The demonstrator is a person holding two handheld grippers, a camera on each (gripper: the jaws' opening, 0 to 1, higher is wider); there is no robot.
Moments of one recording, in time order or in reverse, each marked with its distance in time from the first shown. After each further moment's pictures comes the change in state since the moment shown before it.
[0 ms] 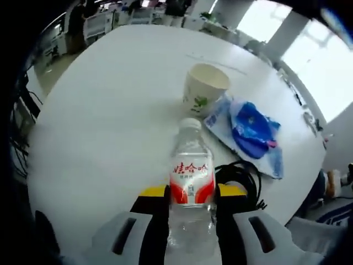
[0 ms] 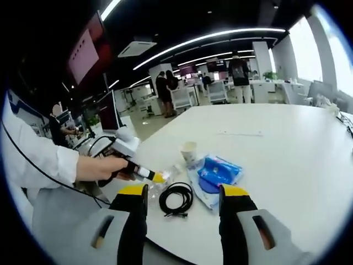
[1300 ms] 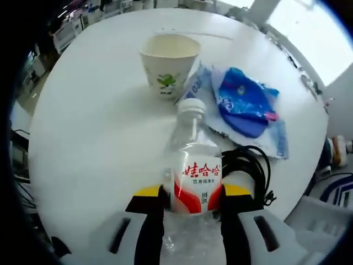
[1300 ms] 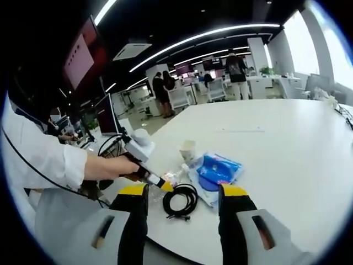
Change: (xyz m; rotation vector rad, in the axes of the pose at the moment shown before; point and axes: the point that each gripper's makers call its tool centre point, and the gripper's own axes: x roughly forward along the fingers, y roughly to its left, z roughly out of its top) left arm 0.020 -0.021 -0.006 0.138 0.125 -0.005; right arm 0.000 -0.004 -0.002 0.048 0.003 -0.007
